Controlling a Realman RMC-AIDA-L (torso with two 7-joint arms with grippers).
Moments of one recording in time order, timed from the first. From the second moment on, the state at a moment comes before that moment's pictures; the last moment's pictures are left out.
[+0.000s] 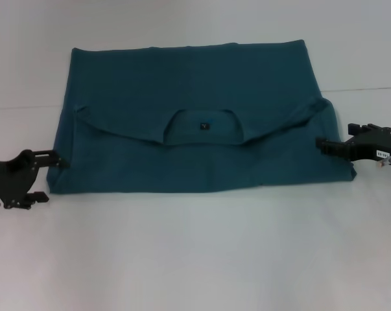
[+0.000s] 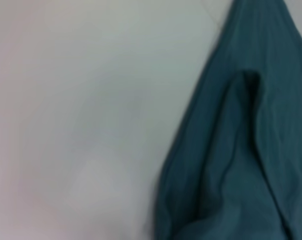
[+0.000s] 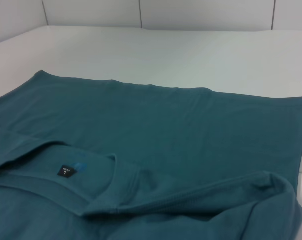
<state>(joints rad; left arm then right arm) -0.71 -1.90 -2.39 -0.49 -0.85 1.08 -2.98 0.55 2.09 -0.66 -0.66 -2.02 -0.85 1.53</state>
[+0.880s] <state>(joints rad) -0.76 -1.89 -2.41 -0.39 -0.85 0.99 -2.98 0.55 2.09 -0.66 -0.64 -2.02 -0.84 1.51</state>
